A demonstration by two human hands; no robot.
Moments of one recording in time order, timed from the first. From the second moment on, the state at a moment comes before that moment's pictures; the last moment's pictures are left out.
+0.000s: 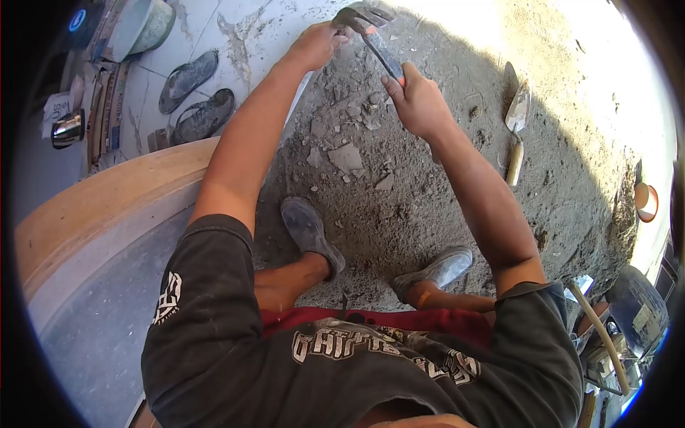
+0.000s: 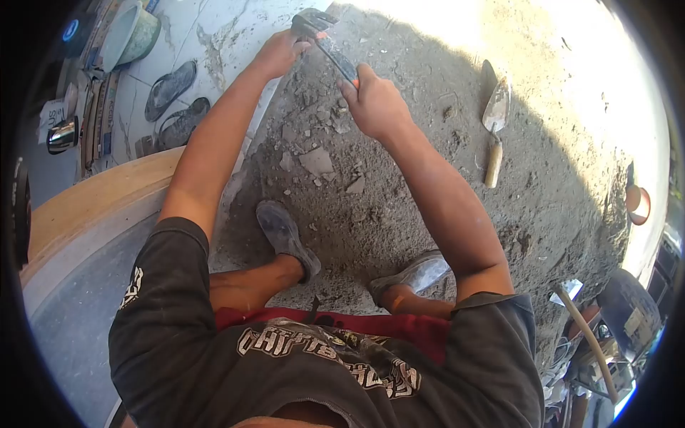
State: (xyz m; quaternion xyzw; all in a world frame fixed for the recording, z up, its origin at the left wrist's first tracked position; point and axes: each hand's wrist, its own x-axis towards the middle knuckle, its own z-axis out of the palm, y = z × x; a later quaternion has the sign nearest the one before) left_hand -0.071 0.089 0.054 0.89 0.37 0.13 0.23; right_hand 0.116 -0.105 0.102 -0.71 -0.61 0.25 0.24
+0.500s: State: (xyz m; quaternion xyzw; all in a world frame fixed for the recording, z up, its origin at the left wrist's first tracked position) left_hand -0.067 0.086 0.072 0.87 0.38 0.10 0.30; right_hand 0.102 -0.117 0.178 -0.66 -0.43 0.29 0.54
